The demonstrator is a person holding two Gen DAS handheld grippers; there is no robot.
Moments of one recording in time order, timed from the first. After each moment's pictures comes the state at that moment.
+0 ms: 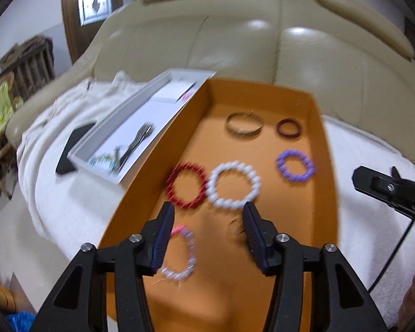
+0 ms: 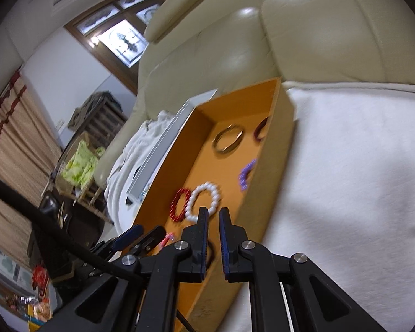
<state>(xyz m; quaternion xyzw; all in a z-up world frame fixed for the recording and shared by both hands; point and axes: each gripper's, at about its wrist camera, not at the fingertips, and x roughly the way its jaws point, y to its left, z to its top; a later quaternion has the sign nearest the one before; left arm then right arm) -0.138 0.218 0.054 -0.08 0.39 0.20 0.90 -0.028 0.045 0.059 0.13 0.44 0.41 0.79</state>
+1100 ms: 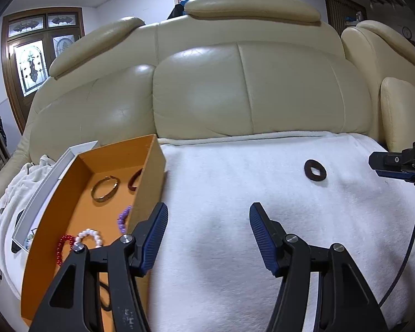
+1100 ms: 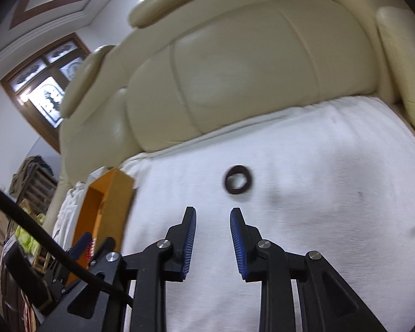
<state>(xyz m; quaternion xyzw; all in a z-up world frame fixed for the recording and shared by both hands) -0.065 0.041 0.066 0.04 0.33 0.07 0.94 0.011 -0.193 0.085 0.18 0.42 0.18 0.87</state>
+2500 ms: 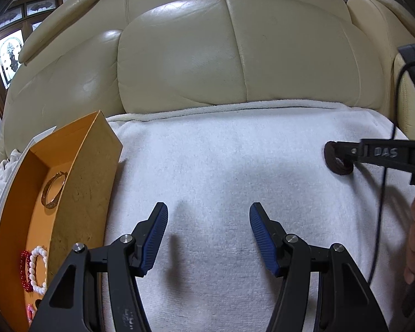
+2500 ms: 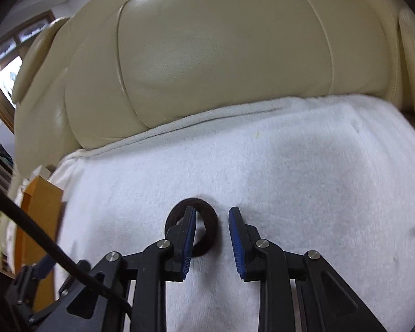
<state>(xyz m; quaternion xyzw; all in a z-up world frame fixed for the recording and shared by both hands) 0.023 0.031 0.016 0.04 0.40 0.04 0.91 0.117 -0.151 0.013 0.10 0.46 0.11 0.88</state>
